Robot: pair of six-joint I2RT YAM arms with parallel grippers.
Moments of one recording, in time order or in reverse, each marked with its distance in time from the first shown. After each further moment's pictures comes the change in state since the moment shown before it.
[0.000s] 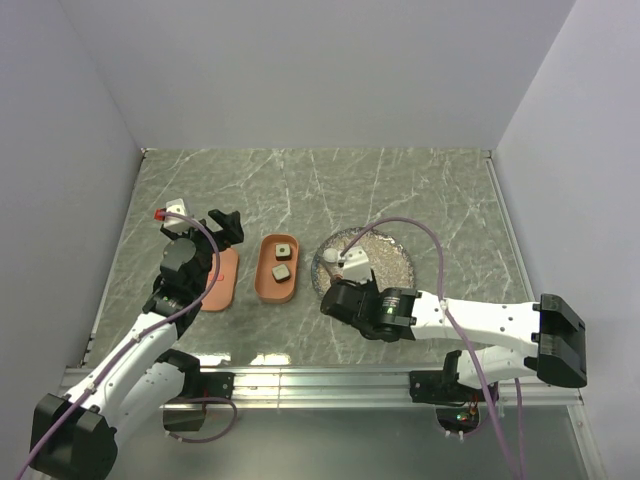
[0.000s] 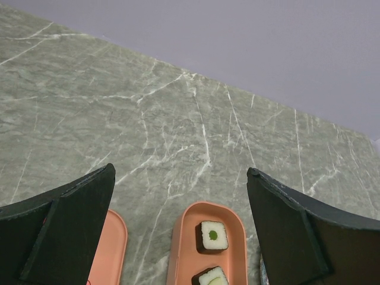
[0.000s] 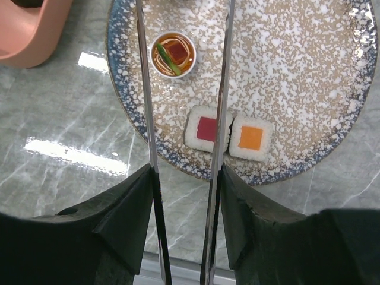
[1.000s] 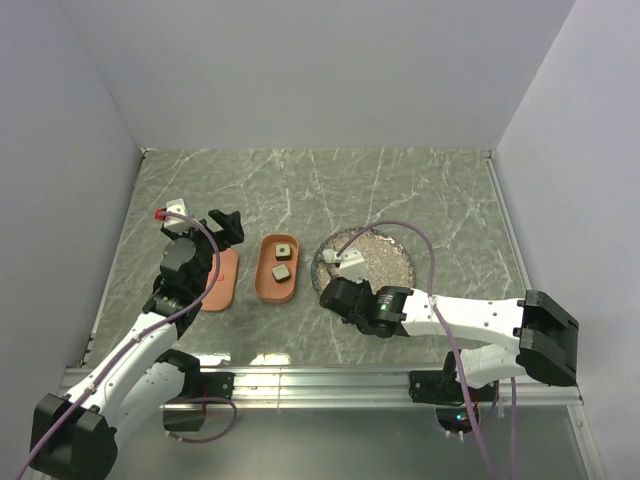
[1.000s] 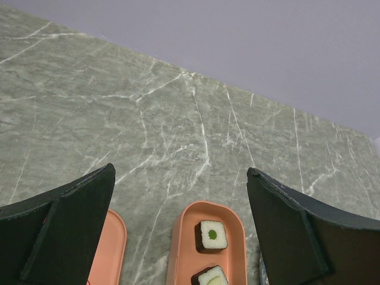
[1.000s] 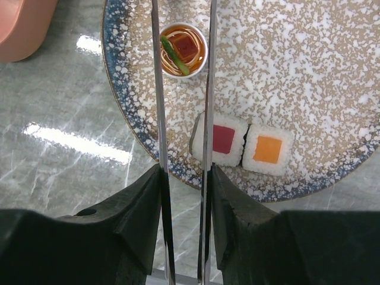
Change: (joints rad) left arm 0.000 0.000 0.000 0.000 0.005 0.000; right arm -0.064 0.054 -0.067 0.137 -0.089 -0.060
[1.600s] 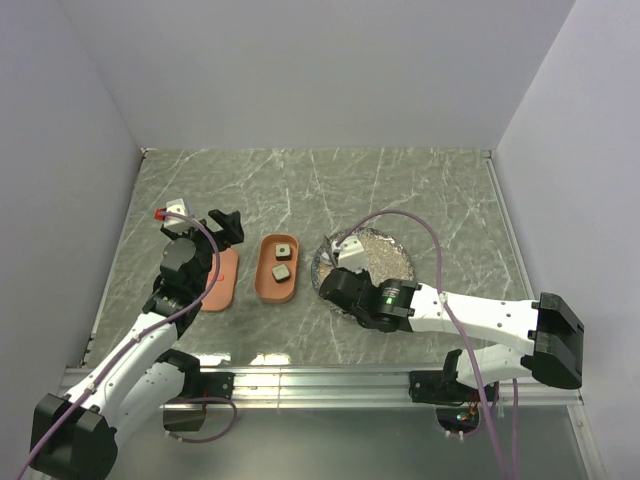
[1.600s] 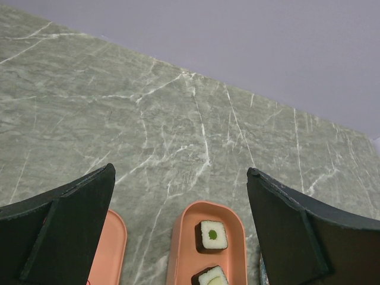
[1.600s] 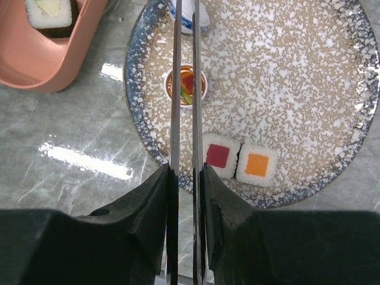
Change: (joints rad) left arm 0.001 0.000 0.000 0.000 0.000 0.000; right arm -0.002 -0.035 0.096 -0.046 0.042 -0.050
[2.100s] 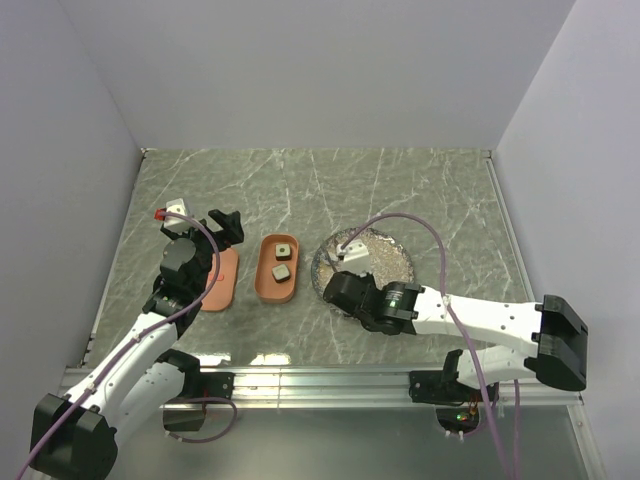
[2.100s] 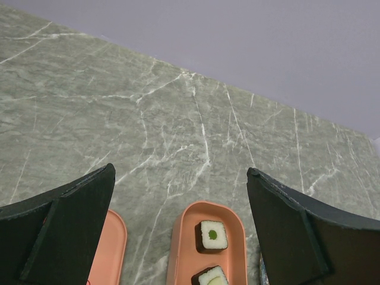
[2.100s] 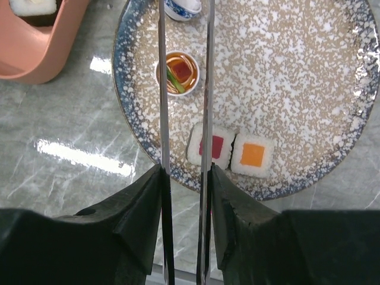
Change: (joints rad) left arm 0.000 0.000 0.000 0.000 0.000 0.000; right arm 0.006 -0.020 -0.031 -0.018 -0.001 0.031
